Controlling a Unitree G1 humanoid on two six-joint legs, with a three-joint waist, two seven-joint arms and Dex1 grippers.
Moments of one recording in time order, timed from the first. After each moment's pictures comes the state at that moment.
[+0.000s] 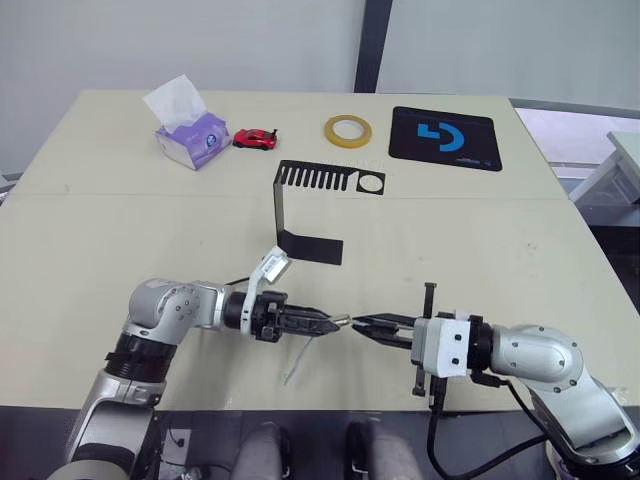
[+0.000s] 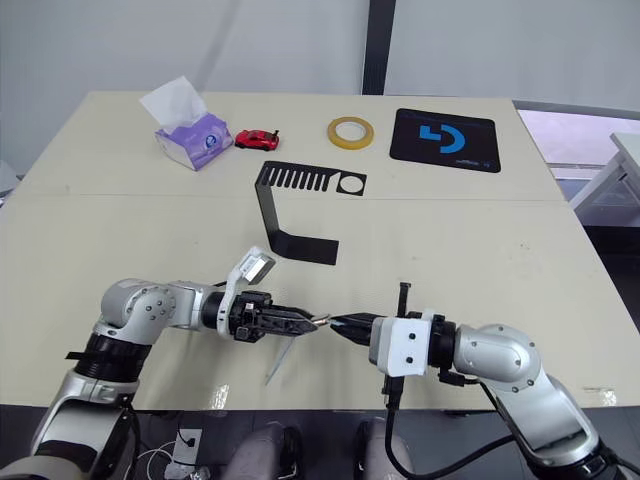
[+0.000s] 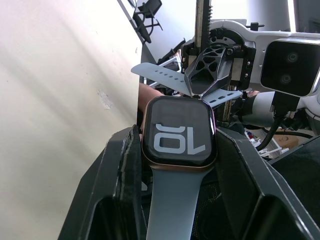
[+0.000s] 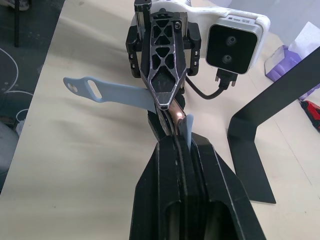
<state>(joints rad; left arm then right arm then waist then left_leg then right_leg) -0.57 0.51 -0.13 0.01 -0.86 1.30 -1.05 -0.07 -0.73 0.15 -0.63 0.15 0.07 0.88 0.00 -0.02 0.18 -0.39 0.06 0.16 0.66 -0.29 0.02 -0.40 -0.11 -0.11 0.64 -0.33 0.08</state>
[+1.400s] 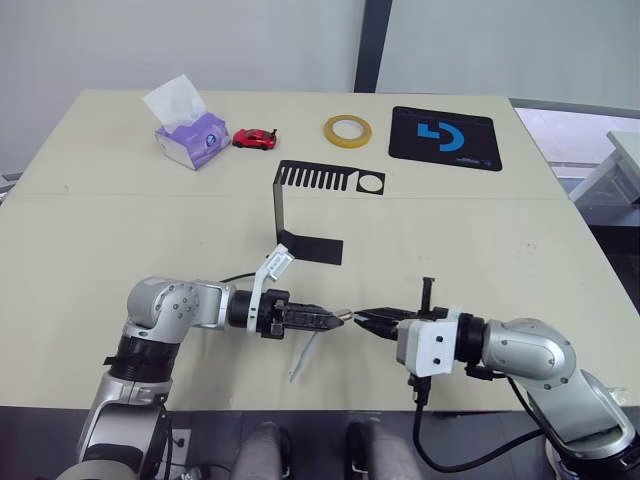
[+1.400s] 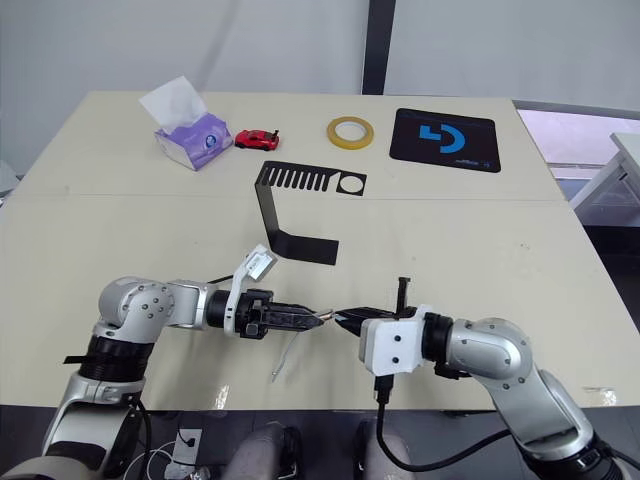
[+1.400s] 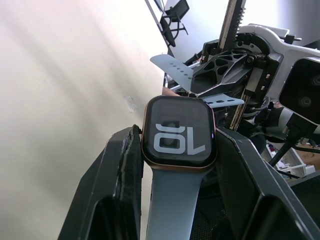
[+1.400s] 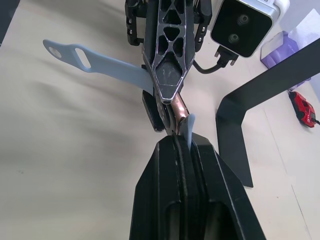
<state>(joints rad) -0.57 0.45 -0.05 -0.03 -0.86 1.40 -0.88 -0.12 -0.73 0.19 -0.63 -0.04 0.07 0.87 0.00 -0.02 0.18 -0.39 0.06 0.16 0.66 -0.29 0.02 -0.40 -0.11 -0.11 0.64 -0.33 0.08</state>
